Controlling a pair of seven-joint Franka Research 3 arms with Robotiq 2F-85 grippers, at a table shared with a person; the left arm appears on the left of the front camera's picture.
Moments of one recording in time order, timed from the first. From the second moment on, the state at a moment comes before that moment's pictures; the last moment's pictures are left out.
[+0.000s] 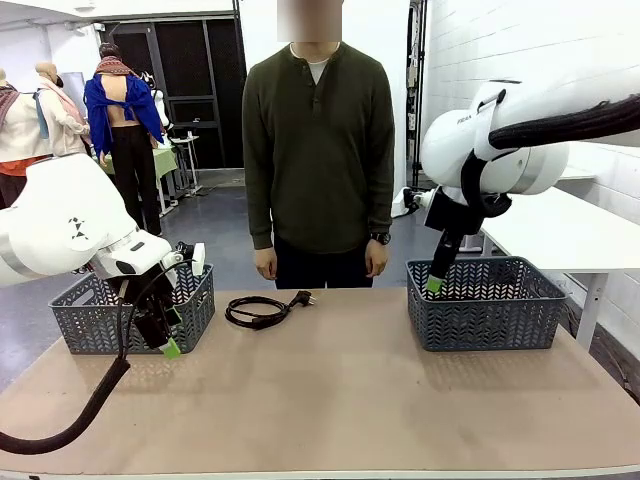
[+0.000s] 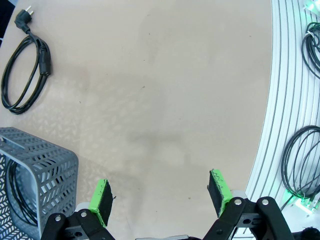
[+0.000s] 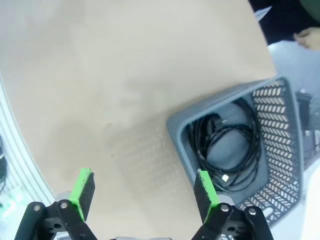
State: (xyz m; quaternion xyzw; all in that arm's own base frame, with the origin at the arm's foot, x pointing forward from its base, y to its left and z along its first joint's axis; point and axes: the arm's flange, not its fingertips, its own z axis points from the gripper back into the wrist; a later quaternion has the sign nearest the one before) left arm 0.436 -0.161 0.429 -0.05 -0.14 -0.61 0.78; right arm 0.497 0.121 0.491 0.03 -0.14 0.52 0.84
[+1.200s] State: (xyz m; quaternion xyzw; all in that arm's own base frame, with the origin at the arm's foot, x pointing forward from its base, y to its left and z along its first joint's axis) left arm 0.436 -0.161 0.429 -0.05 -0.14 -0.61 0.78; right arm 0.452 0.137 0.479 0.04 -0.17 0.53 0.83
